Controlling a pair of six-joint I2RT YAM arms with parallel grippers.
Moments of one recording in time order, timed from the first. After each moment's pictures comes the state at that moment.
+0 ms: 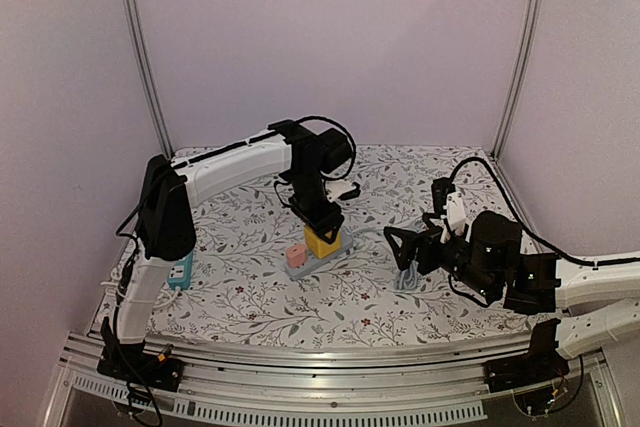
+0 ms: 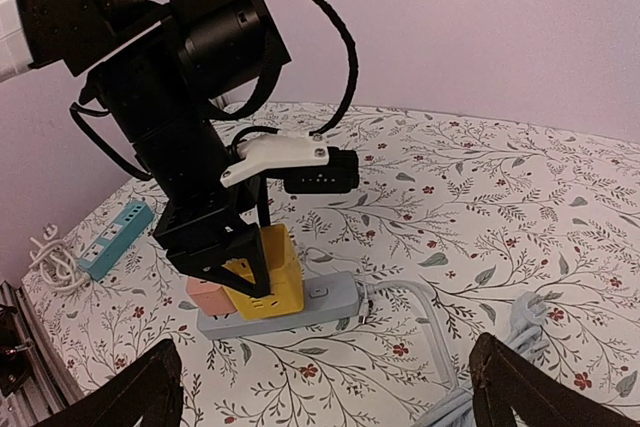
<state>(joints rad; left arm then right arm) -0.84 2.34 2.21 -1.27 0.08 0.08 1.10 1.04 0.51 0.30 0.50 0.35</state>
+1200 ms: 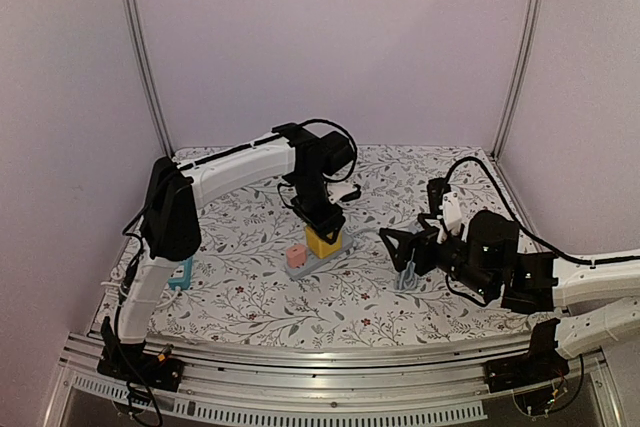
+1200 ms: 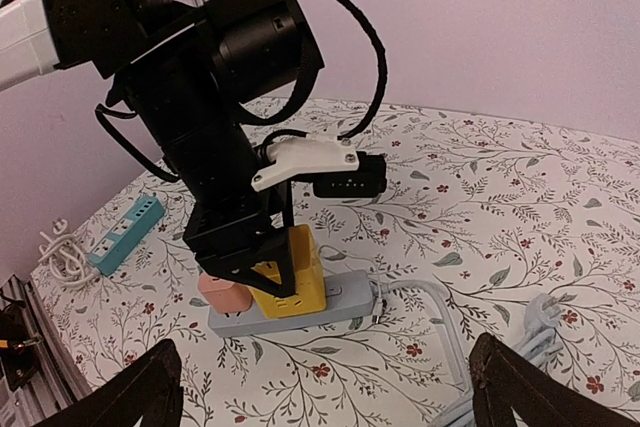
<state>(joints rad) -0.84 2.38 2.24 -1.26 0.07 0.08 1.10 1.06 0.52 0.32 0.47 0.35</state>
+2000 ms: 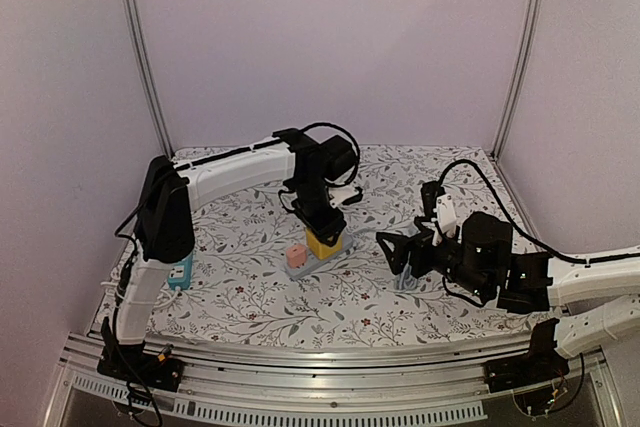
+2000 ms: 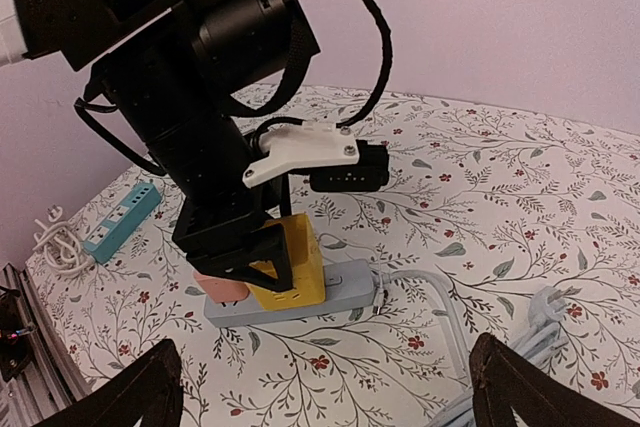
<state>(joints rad) -0.86 2.33 2.15 -1.20 0.01 0.07 1.10 1.09 0.52 0.32 0.46 0.35</state>
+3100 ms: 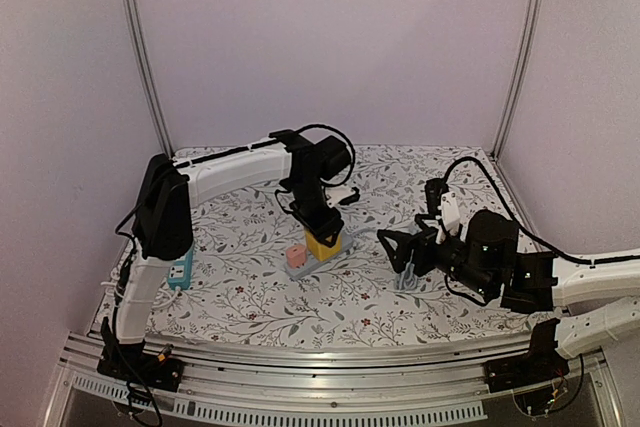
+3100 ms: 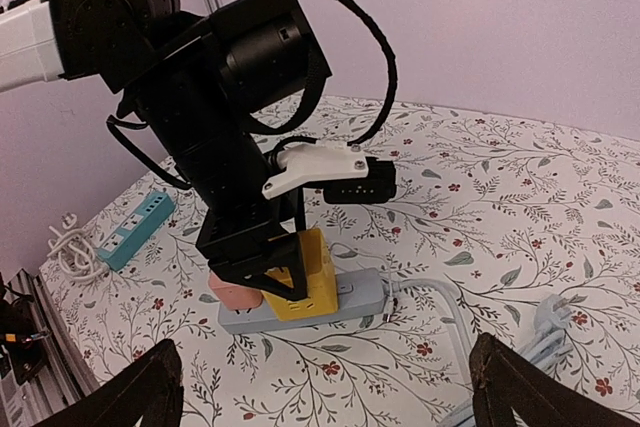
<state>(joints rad) -0.84 2.32 2.10 -1.15 0.06 0.08 1.10 1.06 0.52 0.32 0.44 0.35</state>
